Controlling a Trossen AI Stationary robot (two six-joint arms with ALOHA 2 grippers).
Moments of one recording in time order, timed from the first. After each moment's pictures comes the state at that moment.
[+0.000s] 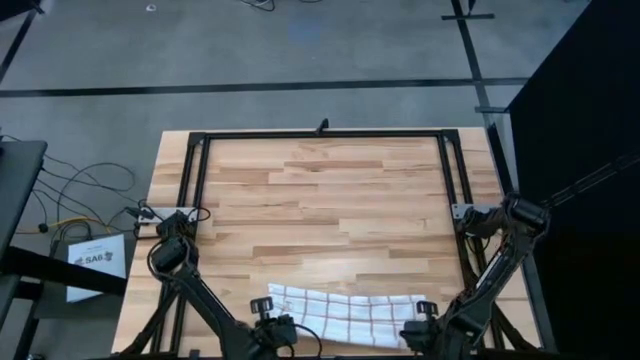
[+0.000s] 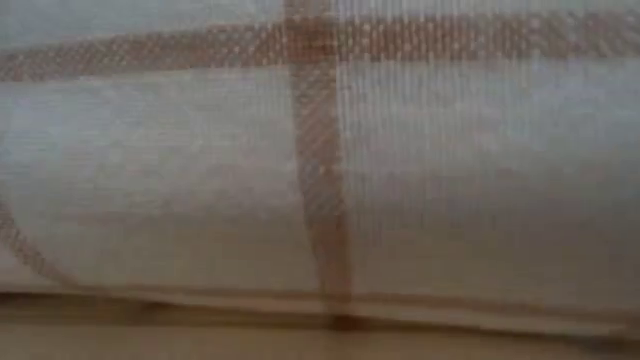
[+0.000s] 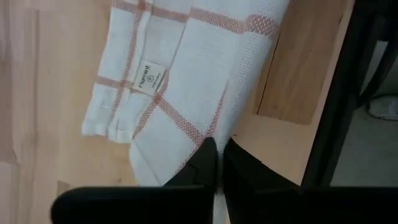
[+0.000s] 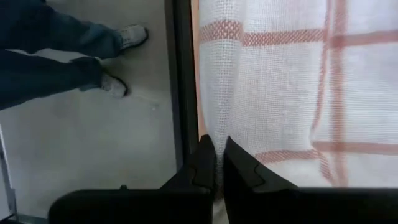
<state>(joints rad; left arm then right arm) -0.85 2.22 1.94 -1.30 -0.25 -1.01 1.06 1.76 1.14 -0.55 0.02 1.12</state>
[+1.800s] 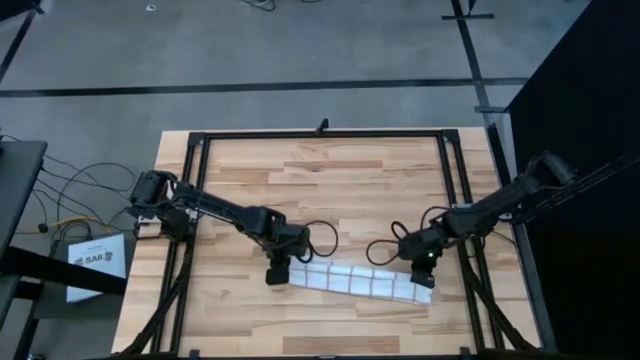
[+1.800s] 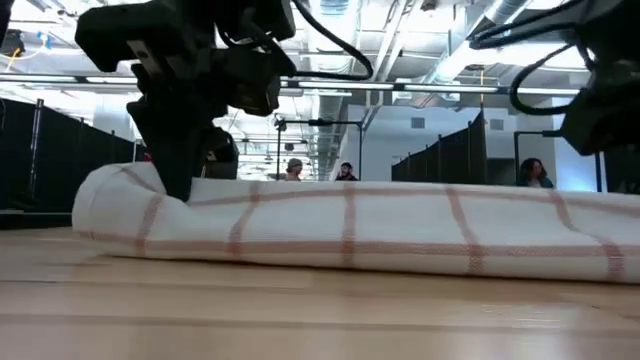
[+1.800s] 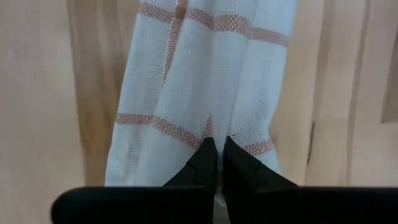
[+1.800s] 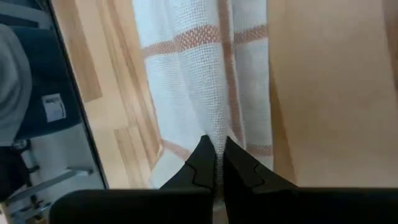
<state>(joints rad) -0.19 1.74 1.11 -0.66 0.25 -0.25 0.40 1.19 0.40 -0.28 -0.42 0.81</state>
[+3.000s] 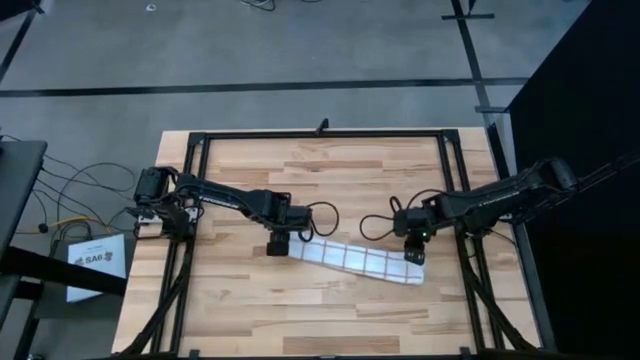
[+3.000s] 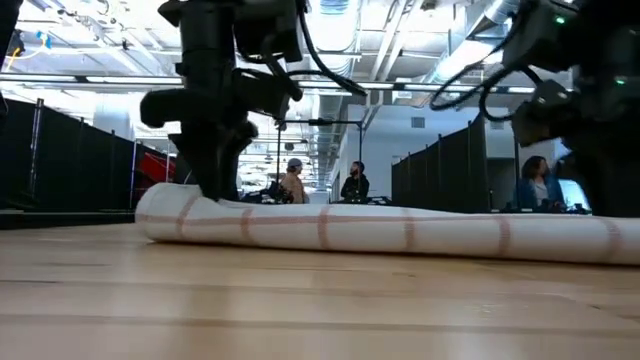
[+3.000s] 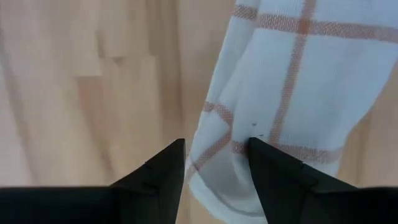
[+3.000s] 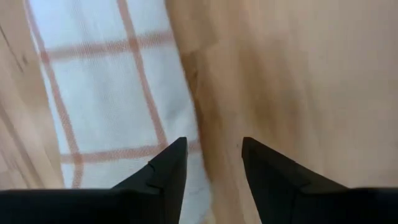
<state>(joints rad) -0.07 1.75 1.20 -0.88 -0.16 0.01 0.16 1.19 0.57 -0.69 -0.17 0.50</state>
